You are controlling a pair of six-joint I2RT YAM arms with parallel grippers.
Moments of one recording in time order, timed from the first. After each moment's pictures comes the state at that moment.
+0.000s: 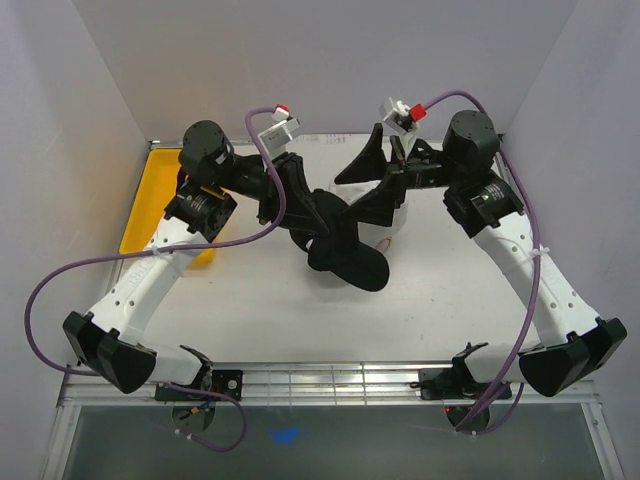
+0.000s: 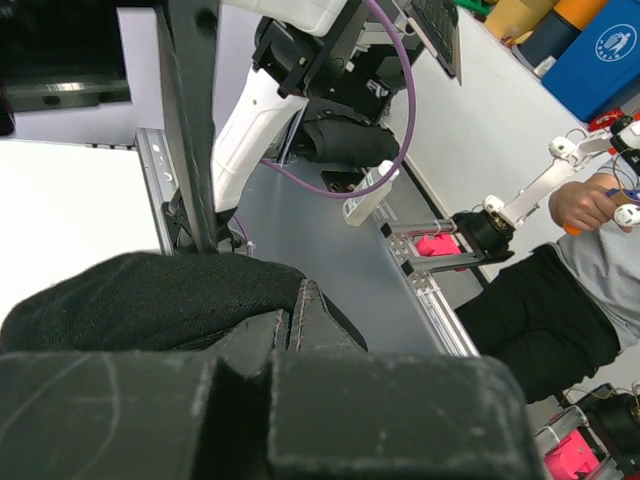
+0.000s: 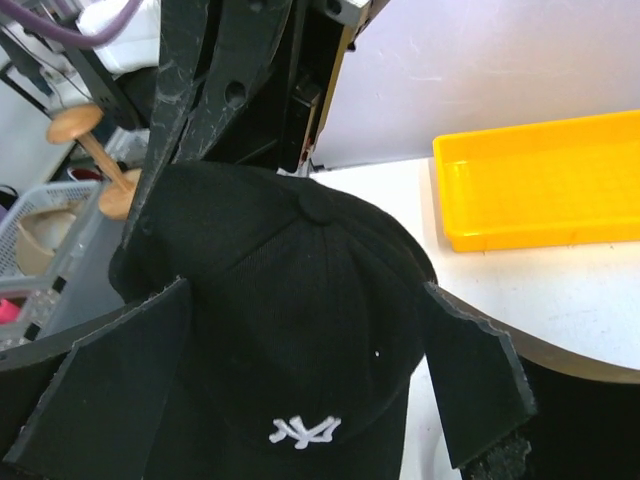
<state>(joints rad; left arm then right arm) -0.54 1.33 1.48 0.16 1.45 -0.71 0.48 1.31 1.51 -0.10 -1.20 0.29</state>
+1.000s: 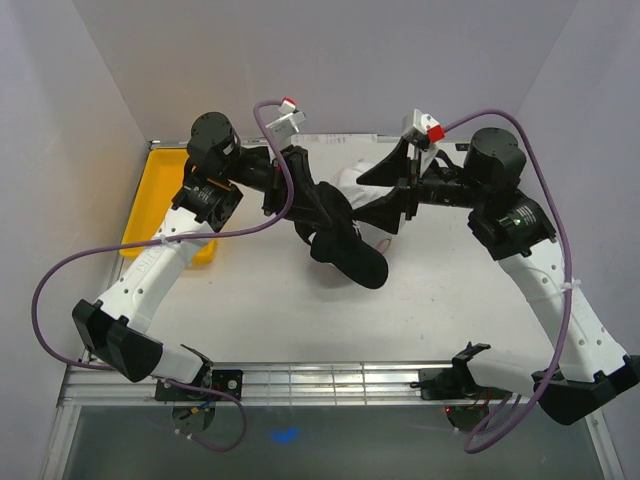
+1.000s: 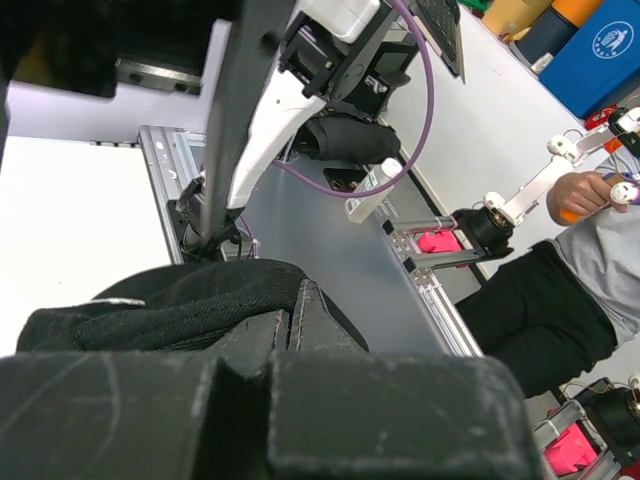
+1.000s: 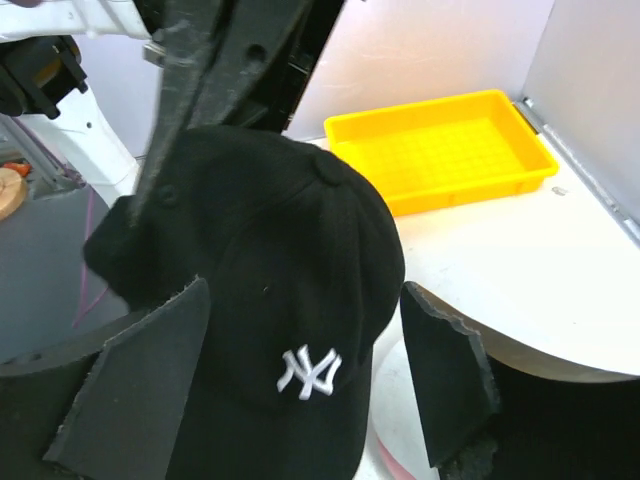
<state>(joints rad) -0.53 1.41 1.54 0.16 1.48 -0.71 0.53 1.17 1.49 -0.38 -0.91 0.02</state>
